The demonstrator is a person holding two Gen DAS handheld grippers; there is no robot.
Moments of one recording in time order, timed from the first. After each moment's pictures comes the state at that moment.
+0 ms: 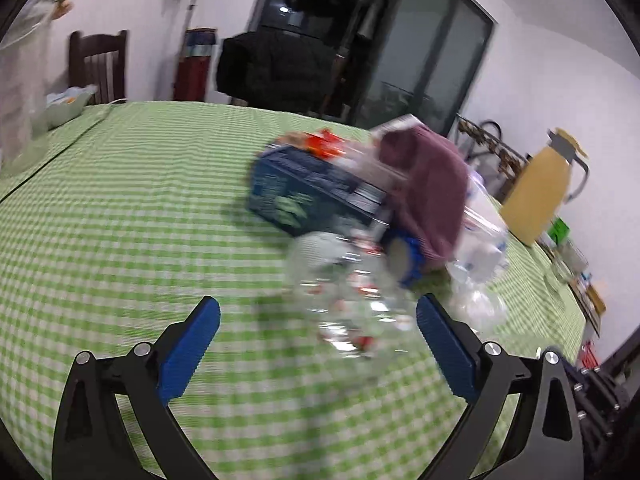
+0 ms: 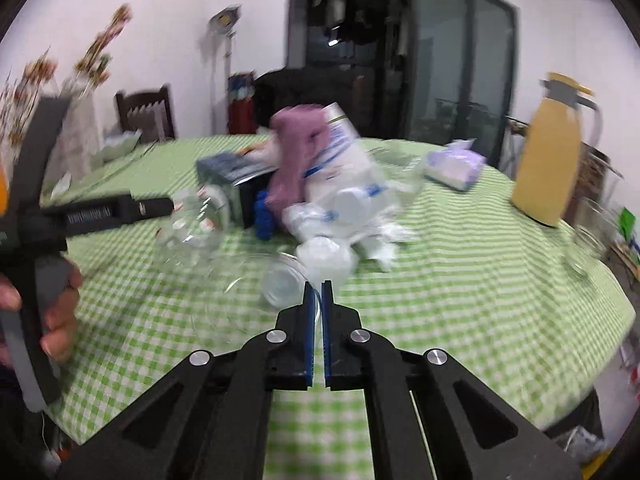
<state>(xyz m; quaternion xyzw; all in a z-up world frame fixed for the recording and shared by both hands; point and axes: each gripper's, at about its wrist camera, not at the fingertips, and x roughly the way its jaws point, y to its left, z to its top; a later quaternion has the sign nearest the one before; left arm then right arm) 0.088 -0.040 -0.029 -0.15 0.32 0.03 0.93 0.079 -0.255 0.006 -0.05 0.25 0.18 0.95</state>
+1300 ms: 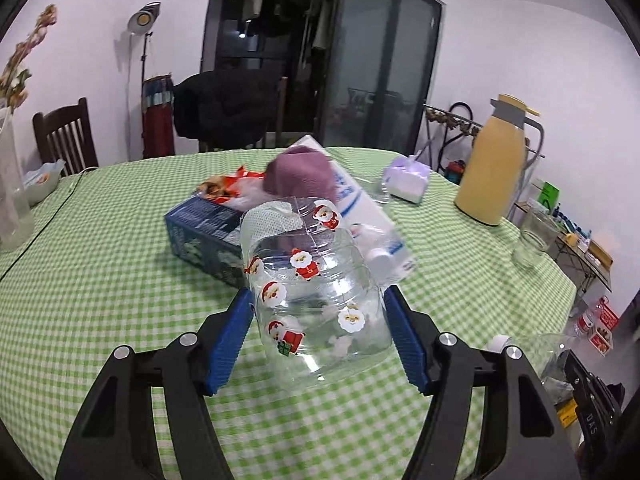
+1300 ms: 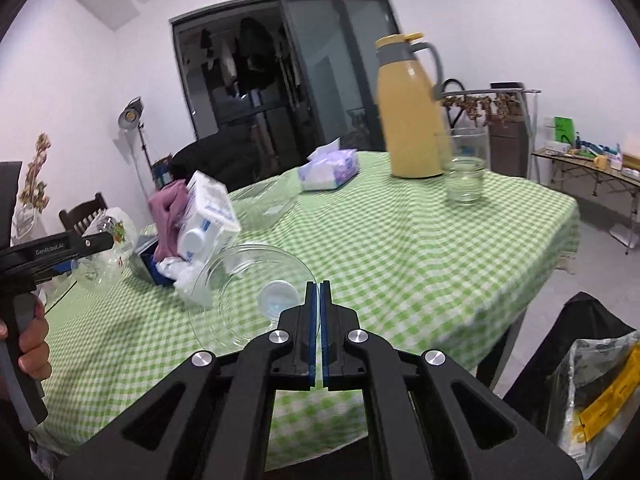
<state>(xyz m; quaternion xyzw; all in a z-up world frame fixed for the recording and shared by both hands) 0.073 -0.142 0.026 -0.07 0.29 0.01 0.96 0.043 -0.409 -0.007 0.12 0.20 0.07 0.97</state>
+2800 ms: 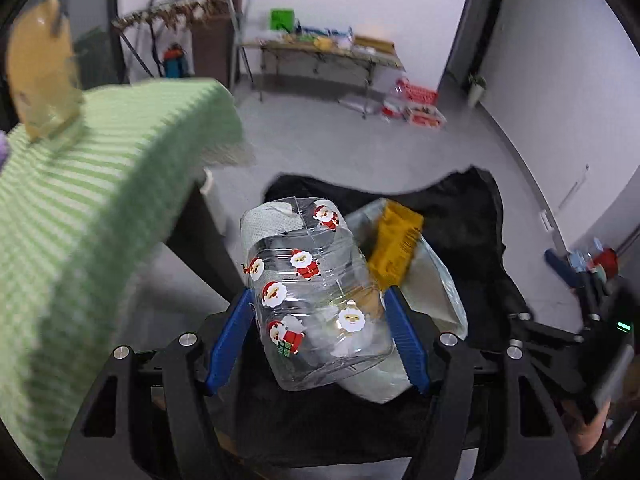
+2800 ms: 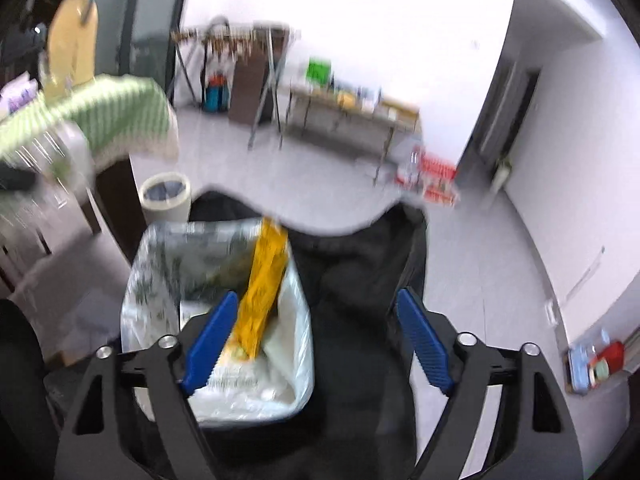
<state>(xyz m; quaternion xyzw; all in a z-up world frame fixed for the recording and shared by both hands) 0.031 -0.610 -0.095 0.16 0.43 -0.42 0.78 -0.145 -0.708 -0.102 0.03 0.32 -0.35 0.88</state>
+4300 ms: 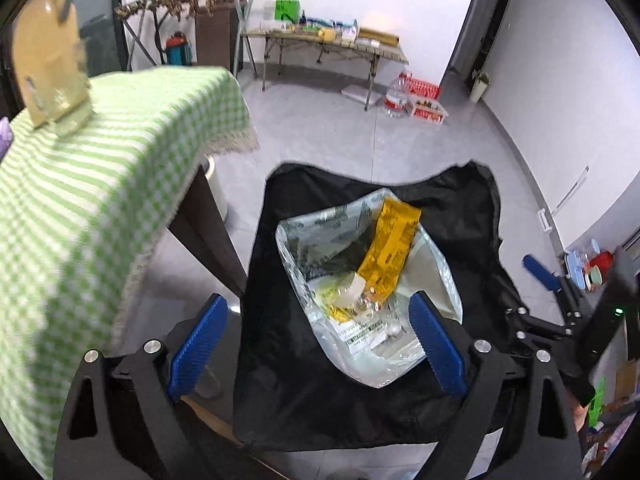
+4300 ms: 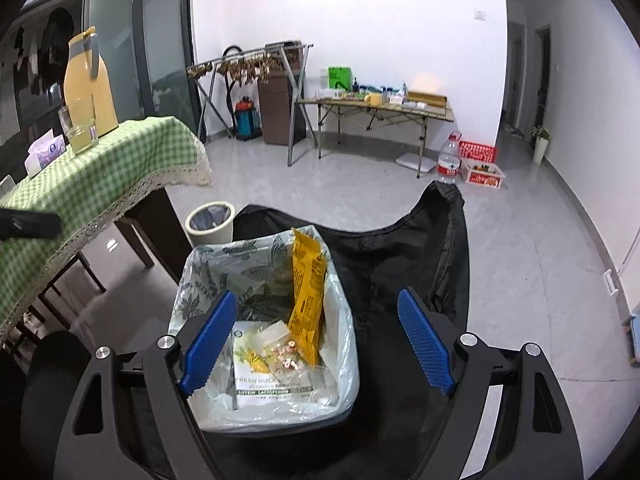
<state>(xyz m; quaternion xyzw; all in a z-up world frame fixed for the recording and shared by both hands) 0.029 -0.585 -0.074 0.15 0.44 -0.41 0.78 -0.152 -0.723 -0.109 0.14 0.30 -0.28 0.90</state>
